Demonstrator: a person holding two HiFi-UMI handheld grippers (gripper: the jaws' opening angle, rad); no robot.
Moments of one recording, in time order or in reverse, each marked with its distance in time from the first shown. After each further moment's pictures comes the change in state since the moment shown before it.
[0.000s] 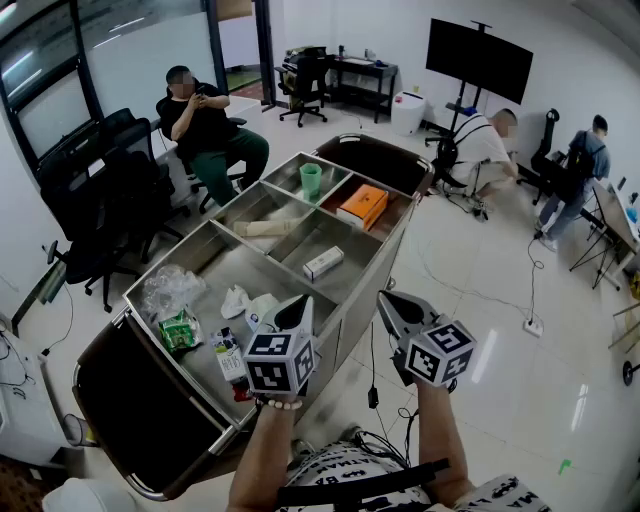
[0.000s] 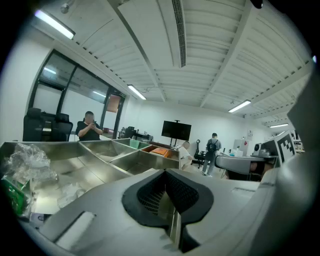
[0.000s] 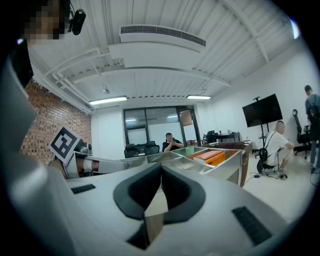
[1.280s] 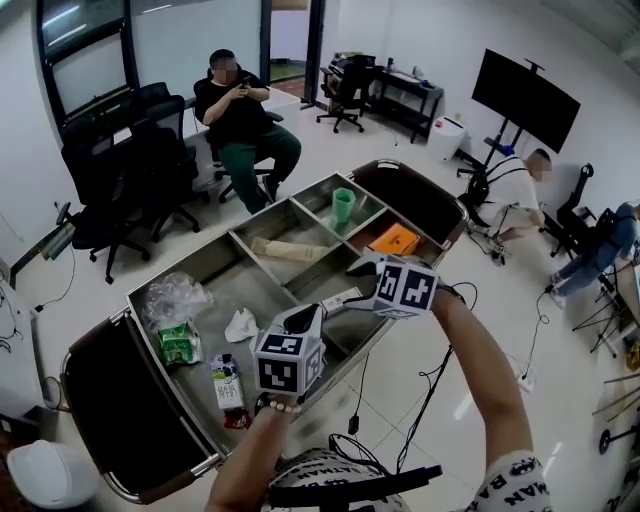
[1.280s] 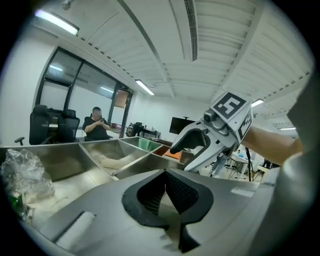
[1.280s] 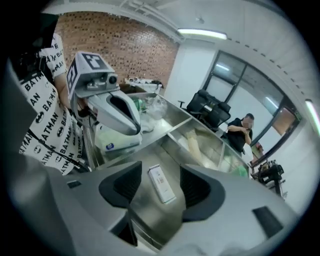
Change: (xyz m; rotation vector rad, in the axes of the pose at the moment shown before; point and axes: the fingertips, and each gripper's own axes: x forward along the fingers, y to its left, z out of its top) left arm 0.060 0.047 0.027 -0.051 0.052 0.088; right arm 0.178 -0.003 -0.011 -0.958 0.695 0.685
